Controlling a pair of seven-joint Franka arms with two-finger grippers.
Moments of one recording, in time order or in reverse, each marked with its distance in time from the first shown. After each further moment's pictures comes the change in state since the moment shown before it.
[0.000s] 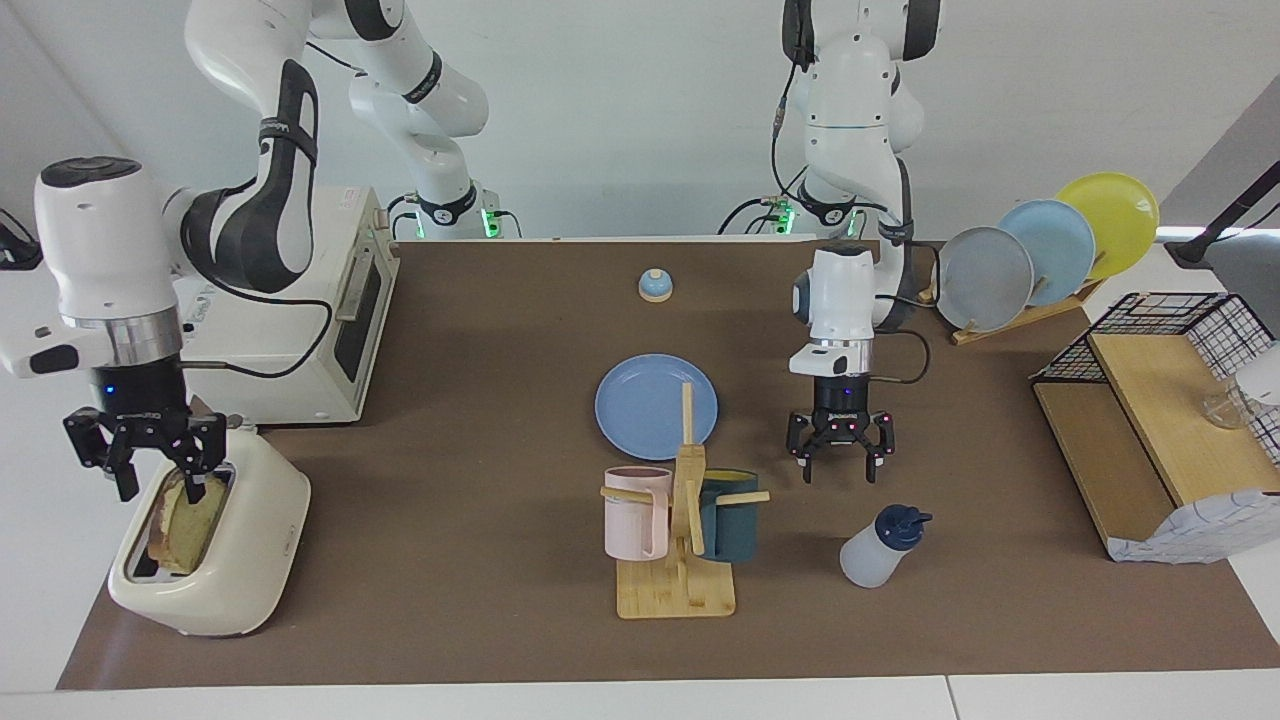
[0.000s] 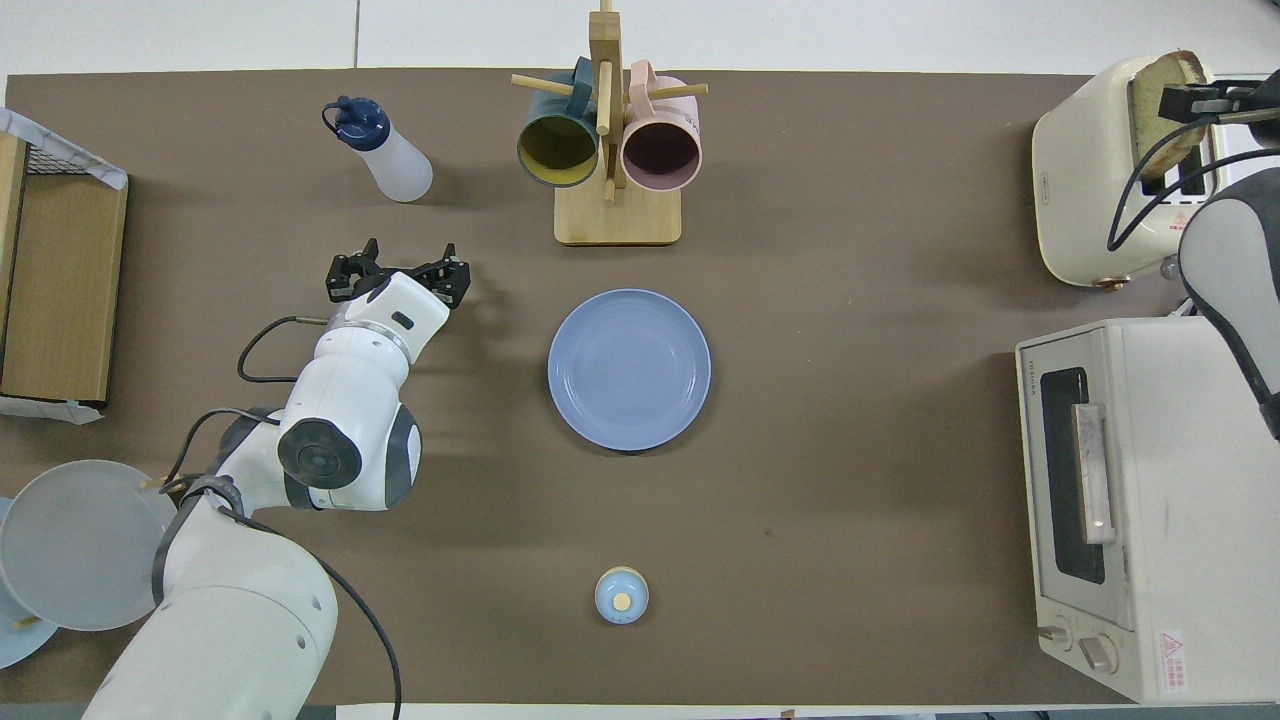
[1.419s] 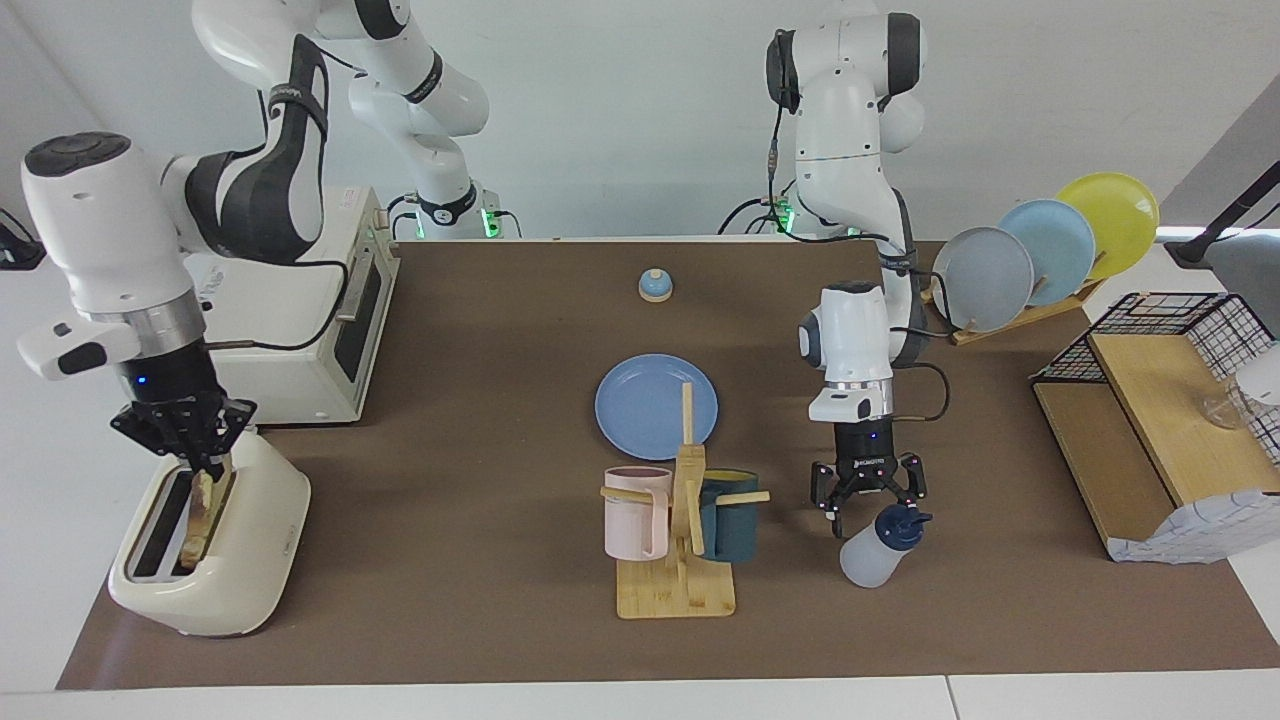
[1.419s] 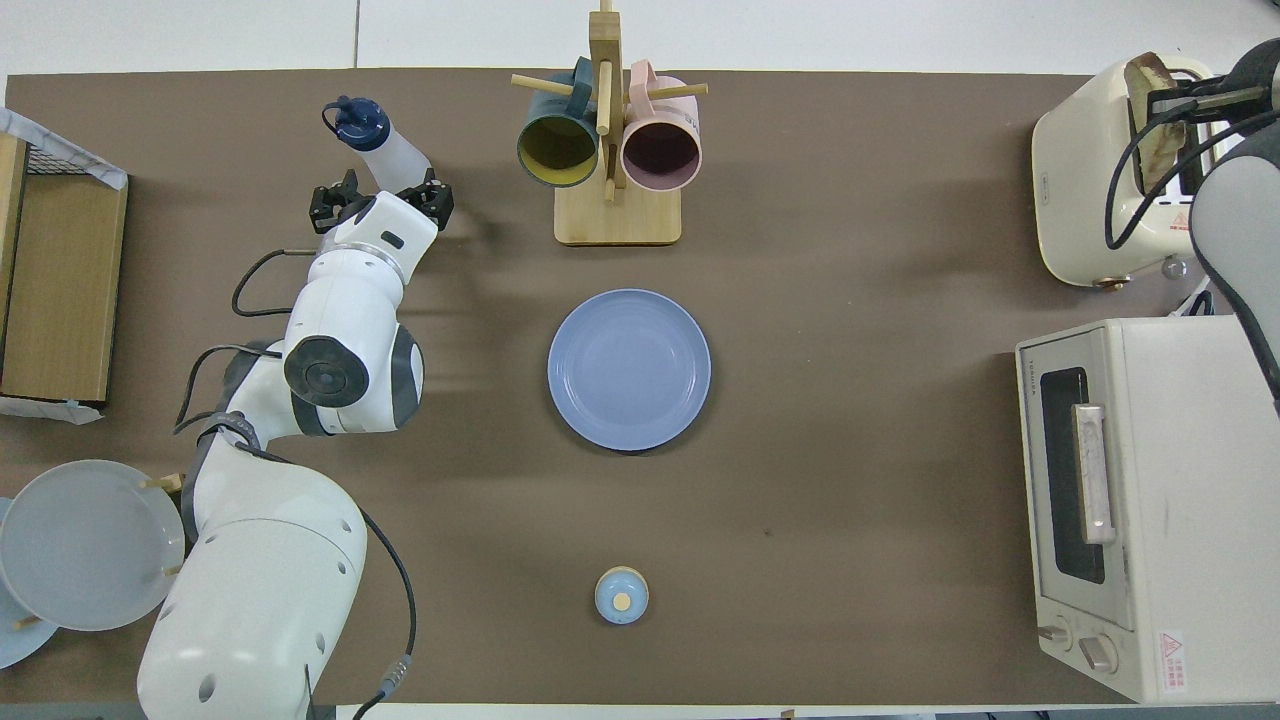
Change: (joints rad) left arm 0.040 0.165 0.044 0.272 -0.083 -0.099 -0.001; right arm 0.067 -0.009 0.032 0.197 0.002 -0.424 -0.020
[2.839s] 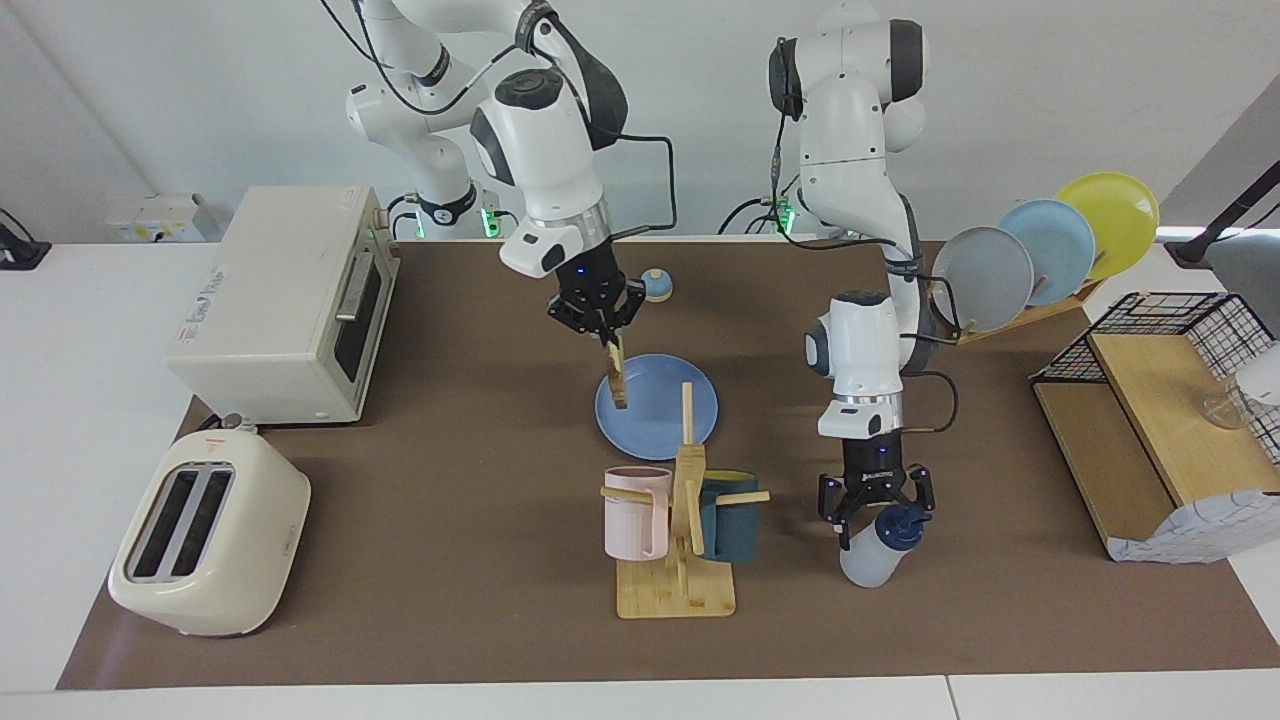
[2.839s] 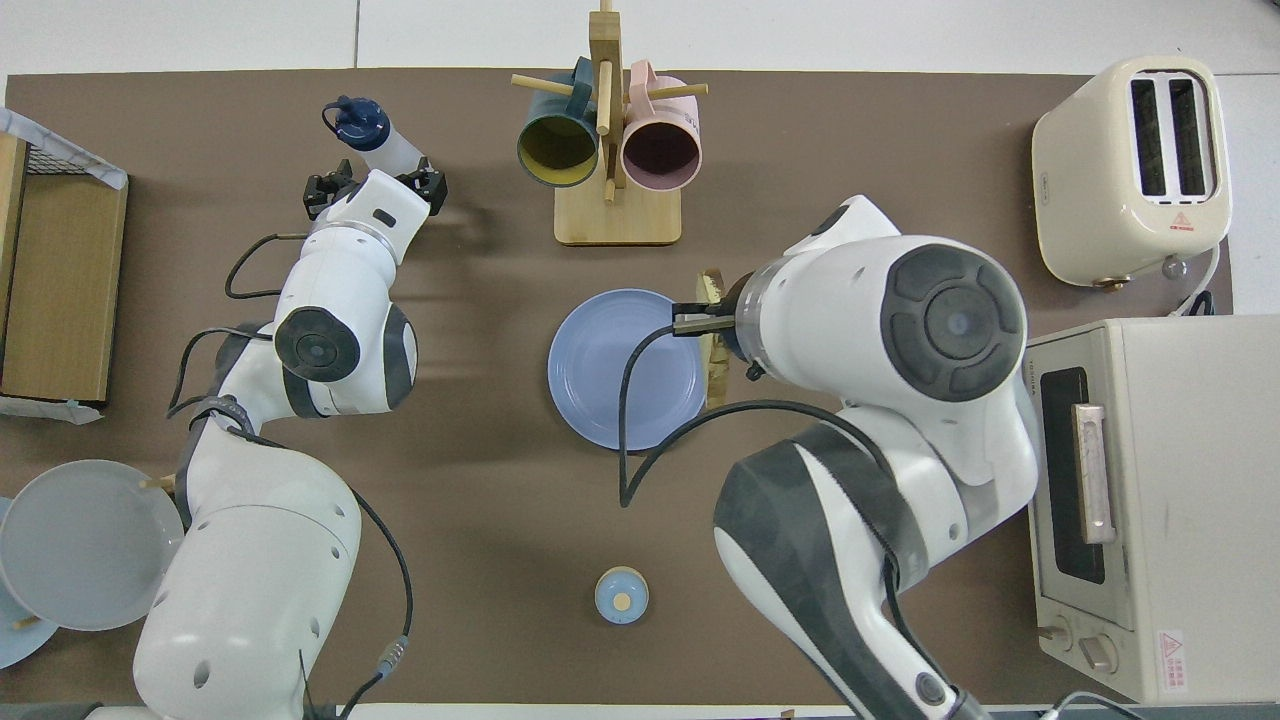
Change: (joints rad) left arm 0.033 0.023 -0.005 0.059 0.000 -0.066 -0.003; right arm 0.510 -0.214 0.148 -0.468 0.116 0.221 0.709
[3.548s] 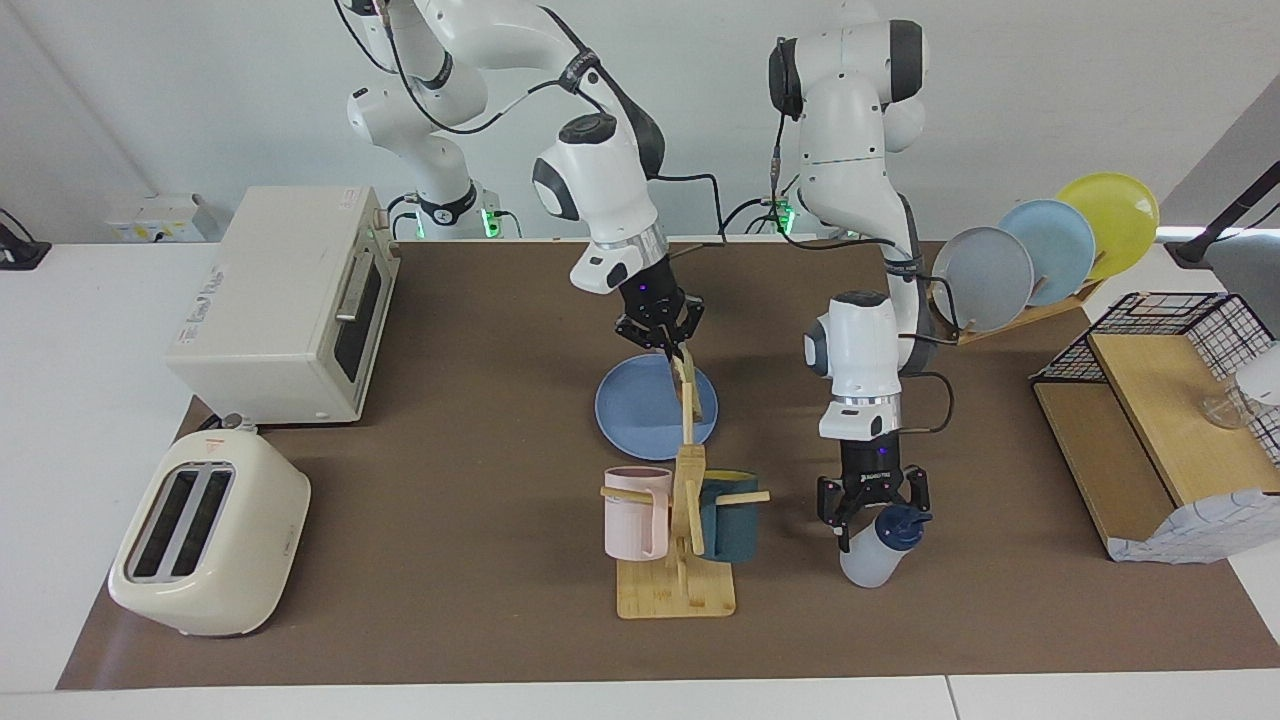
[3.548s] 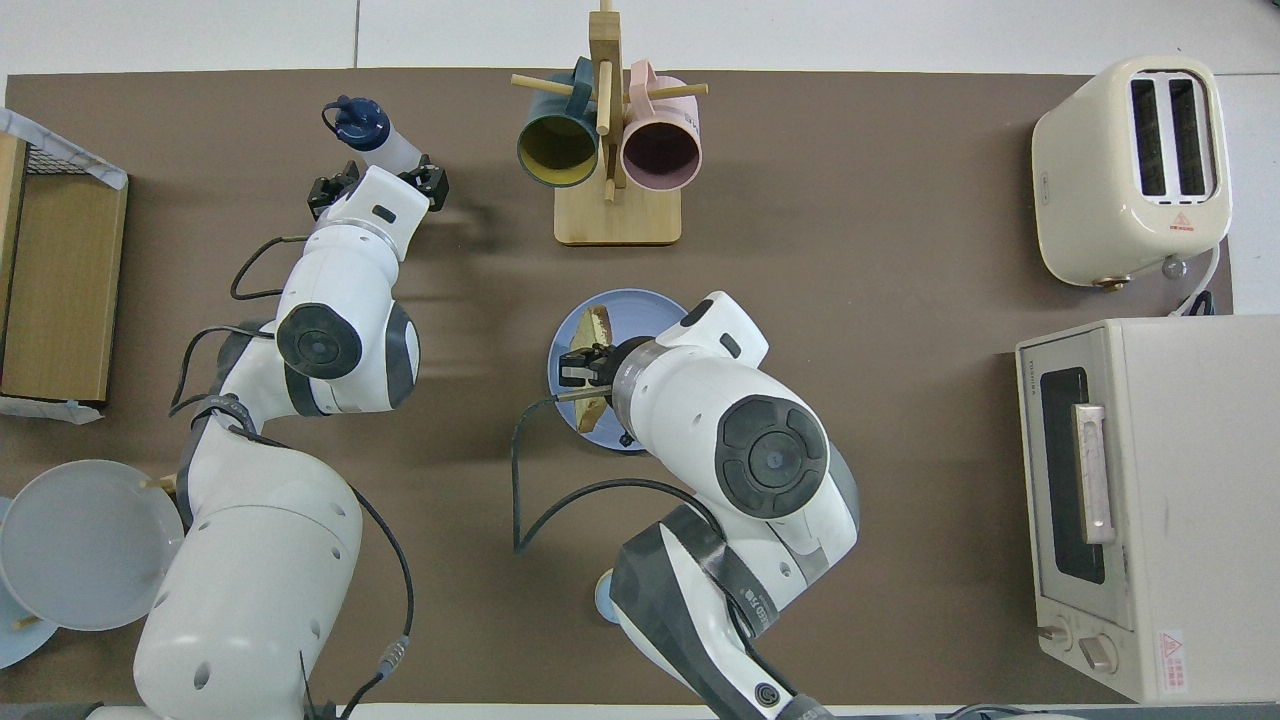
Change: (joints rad) left arm 0.000 0.000 -0.002 0.009 0.000 -0.015 -0.067; right arm 0.097 0.100 -0.001 -0.079 0.000 0.308 0.086
